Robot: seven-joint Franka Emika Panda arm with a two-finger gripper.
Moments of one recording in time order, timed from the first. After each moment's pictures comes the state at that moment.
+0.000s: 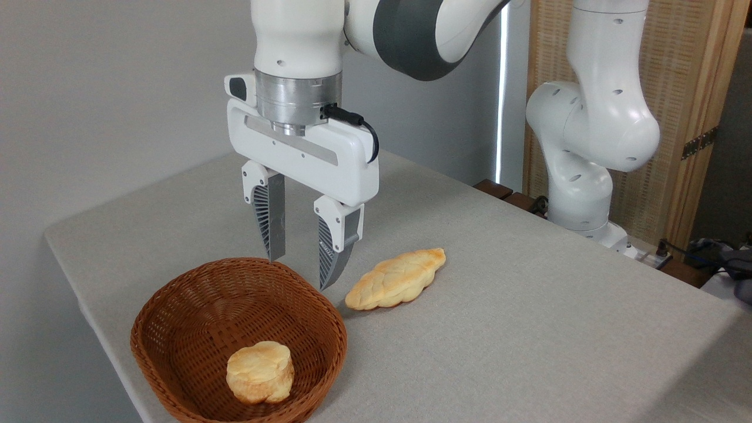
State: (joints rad) arm -0.20 -0.09 0.21 -1.92 -0.07 2.01 0.60
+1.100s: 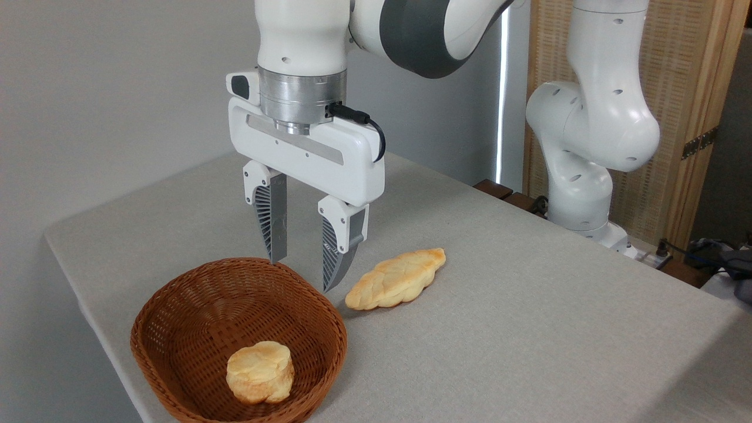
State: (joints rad) arm -0.20 -0.09 0.22 -1.91 -0.07 2.01 0.60
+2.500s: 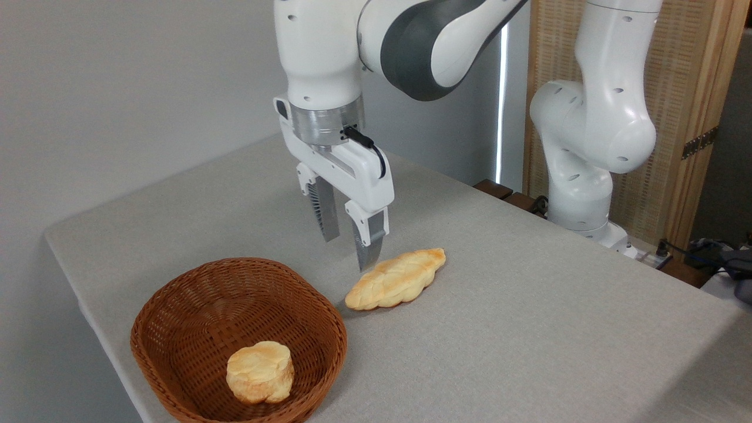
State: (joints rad) arm -0.32 -0.22 0.21 -2.17 -0.07 1.94 0.73
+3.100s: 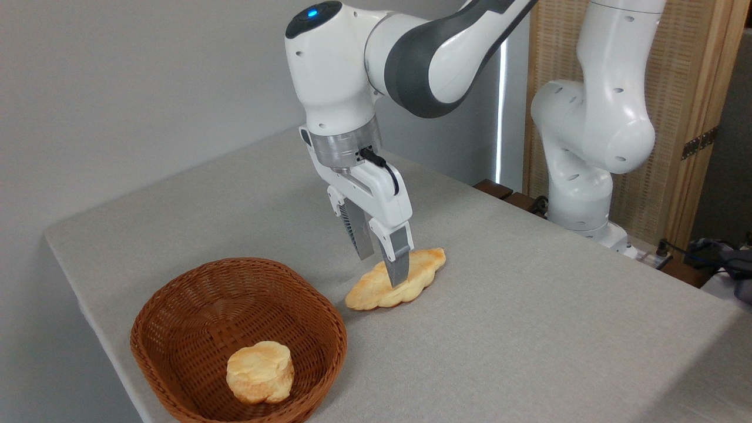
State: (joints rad) arm -0.35 -0.24 0.22 -2.28 0.06 1.95 0.73
